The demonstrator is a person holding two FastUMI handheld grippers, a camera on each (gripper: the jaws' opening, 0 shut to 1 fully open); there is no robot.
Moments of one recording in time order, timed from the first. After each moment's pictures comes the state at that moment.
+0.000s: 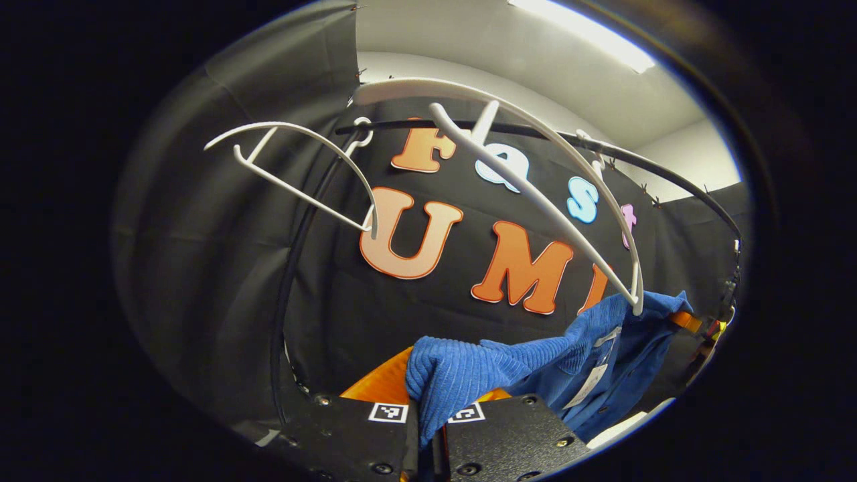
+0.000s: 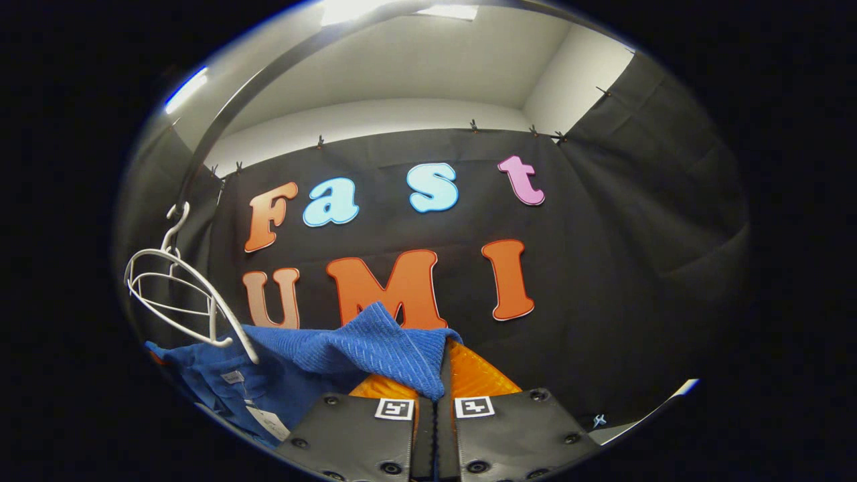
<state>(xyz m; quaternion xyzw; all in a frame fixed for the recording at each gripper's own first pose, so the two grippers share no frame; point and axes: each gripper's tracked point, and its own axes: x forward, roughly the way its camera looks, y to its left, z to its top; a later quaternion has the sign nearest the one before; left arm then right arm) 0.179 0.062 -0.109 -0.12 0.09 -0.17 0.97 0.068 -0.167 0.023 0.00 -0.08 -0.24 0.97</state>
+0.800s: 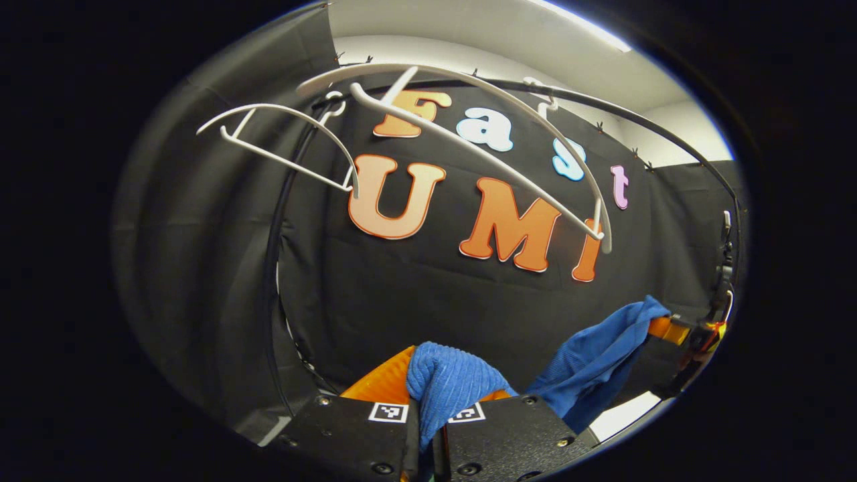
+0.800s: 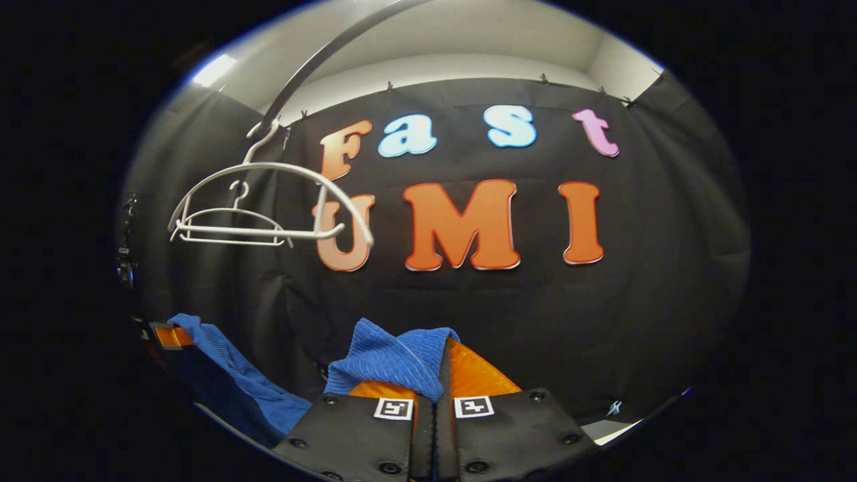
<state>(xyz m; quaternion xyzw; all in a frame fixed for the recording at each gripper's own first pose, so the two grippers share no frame) 0.121 0.015 -0.156 -0.10 0.16 -0.19 0.96 0.093 -0.032 -0.104 0.00 0.08 -0.06 0.99</state>
